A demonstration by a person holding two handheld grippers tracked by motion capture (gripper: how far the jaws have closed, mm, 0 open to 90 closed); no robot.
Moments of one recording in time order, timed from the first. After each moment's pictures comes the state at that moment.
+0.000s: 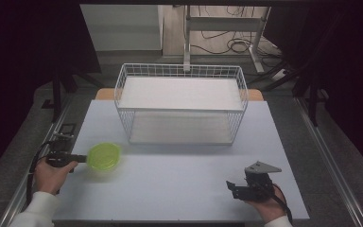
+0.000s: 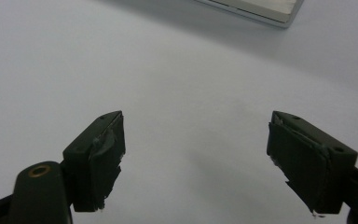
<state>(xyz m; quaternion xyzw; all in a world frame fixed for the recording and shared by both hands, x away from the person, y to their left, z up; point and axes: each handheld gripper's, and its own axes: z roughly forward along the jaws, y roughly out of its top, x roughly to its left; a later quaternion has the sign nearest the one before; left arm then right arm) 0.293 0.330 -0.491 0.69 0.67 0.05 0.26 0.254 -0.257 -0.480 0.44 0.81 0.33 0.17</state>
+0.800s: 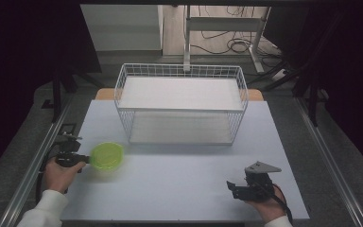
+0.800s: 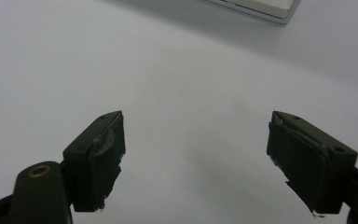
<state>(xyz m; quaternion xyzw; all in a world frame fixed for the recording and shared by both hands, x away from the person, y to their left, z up) 0.303 0.316 -0.506 0.70 0.66 0.03 0.26 0.254 -0.258 -0.481 0.45 0.82 0.33 0.17</state>
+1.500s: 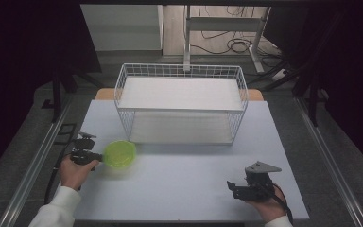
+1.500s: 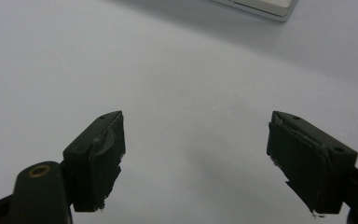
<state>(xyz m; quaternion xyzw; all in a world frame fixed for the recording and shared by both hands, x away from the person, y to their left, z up) 0.318 0.278 -0.508 0.72 0.64 0.02 0.27 0.255 -0.259 -0.481 0.45 0.82 0.32 0.17</state>
